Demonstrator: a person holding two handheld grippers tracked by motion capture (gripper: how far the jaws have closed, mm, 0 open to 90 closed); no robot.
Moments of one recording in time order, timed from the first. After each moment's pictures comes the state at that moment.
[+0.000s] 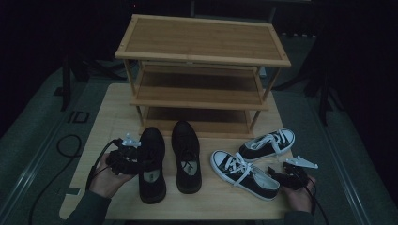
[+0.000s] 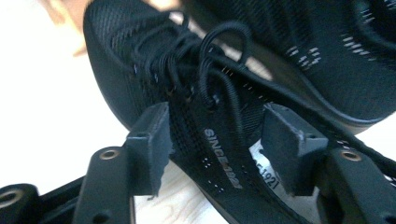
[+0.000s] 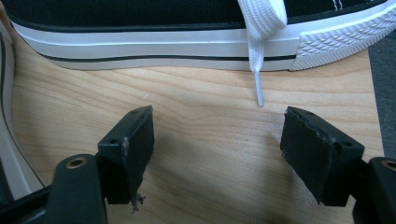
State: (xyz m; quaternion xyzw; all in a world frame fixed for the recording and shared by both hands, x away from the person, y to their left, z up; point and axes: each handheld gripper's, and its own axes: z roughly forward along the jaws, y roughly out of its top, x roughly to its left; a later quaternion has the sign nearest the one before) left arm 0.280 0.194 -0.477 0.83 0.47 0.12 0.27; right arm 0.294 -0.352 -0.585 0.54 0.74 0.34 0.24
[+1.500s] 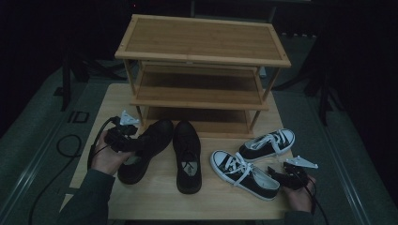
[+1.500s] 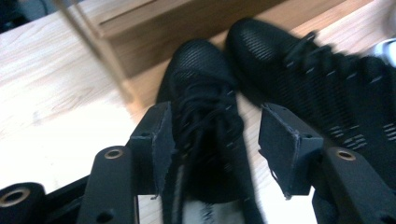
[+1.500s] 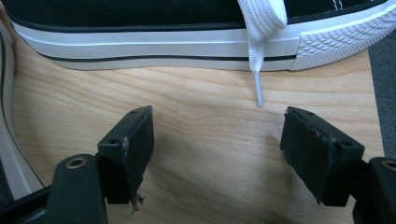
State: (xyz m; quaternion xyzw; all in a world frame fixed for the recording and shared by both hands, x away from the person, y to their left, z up) left arm 0.315 0.197 -0.433 0.81 0.44 0.21 0.32; right arm 0.294 -0.352 -0.585 0.54 0.74 0.34 0.24
